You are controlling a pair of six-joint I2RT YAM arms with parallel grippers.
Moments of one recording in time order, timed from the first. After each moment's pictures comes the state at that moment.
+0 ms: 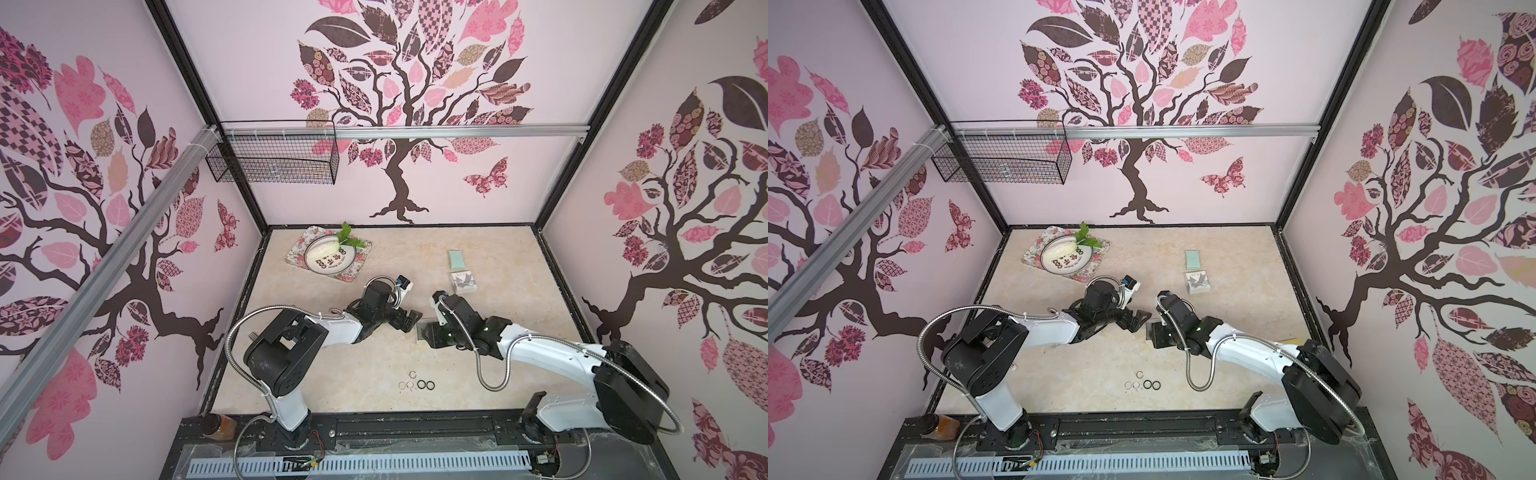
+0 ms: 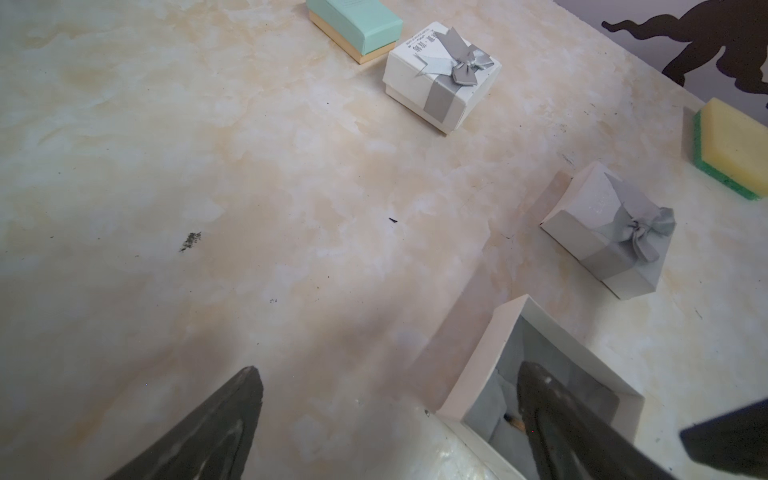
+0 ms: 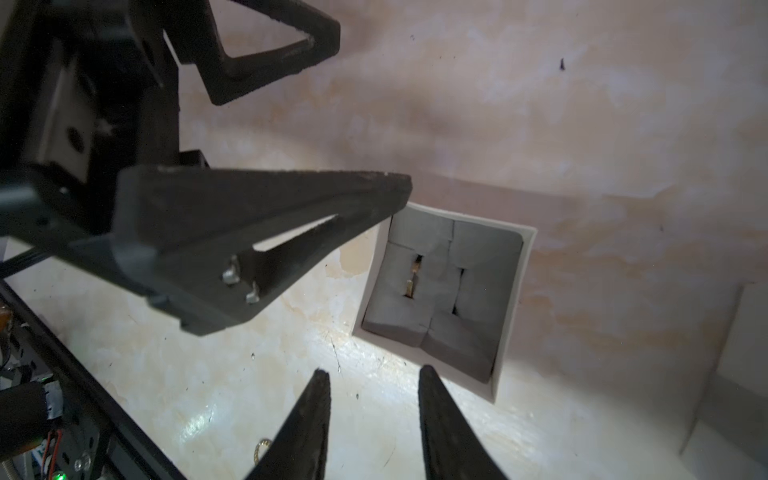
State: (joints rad) left arm -0.64 1.76 0.80 0.37 0.26 -0.06; right arm 0.78 1.39 0.74 -0.24 -0.05 0.59
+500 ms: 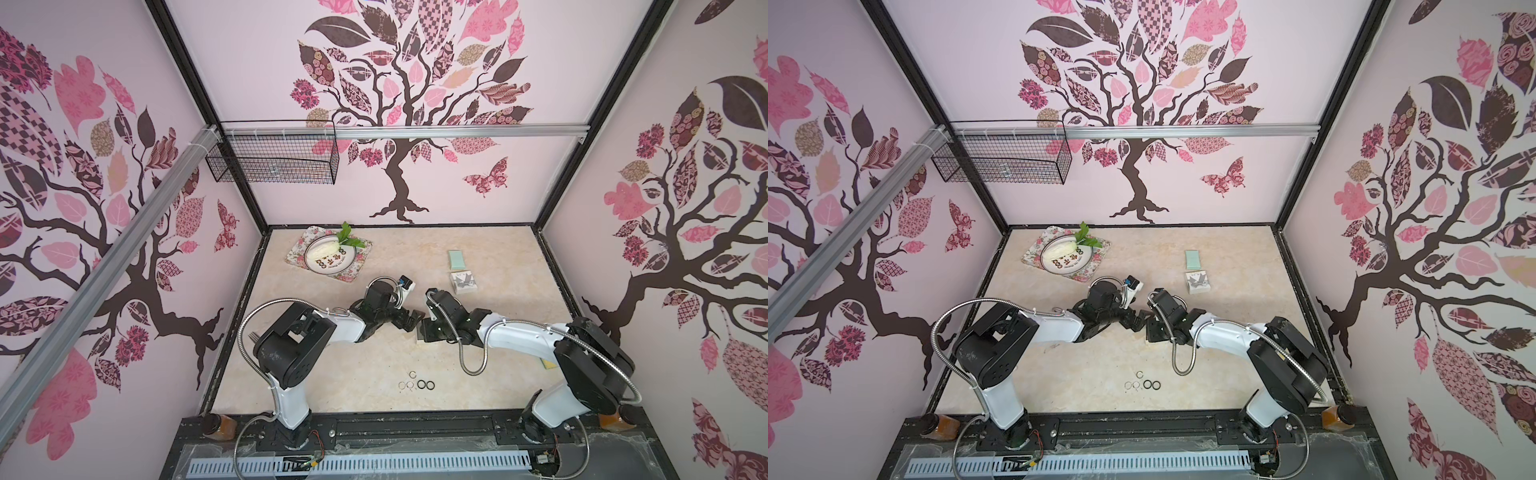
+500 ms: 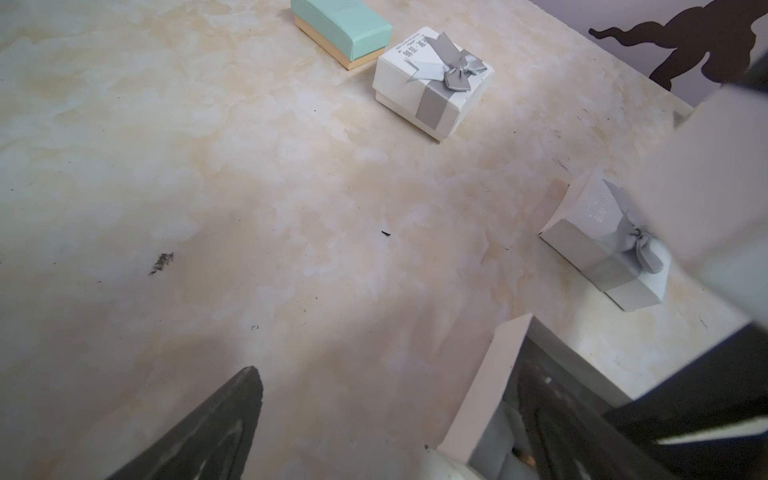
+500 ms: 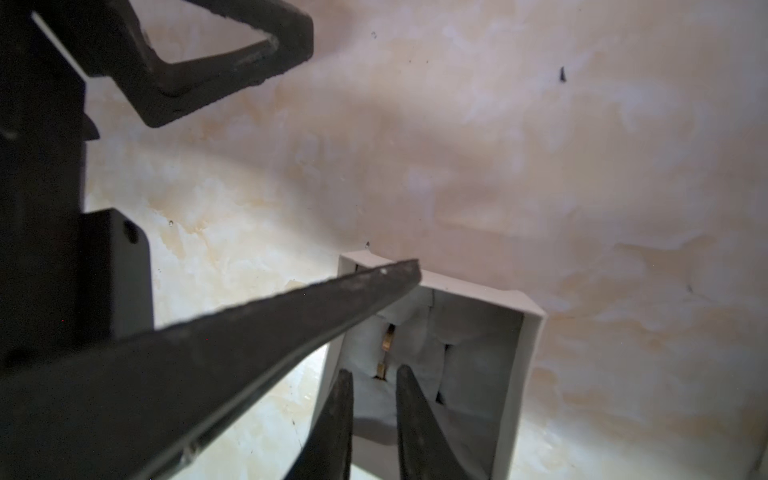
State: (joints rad) left arm -0.64 1.82 0.81 0.43 0.29 -0.06; right arm 0.76 1.57 0.81 -0.21 -0.02 0.58
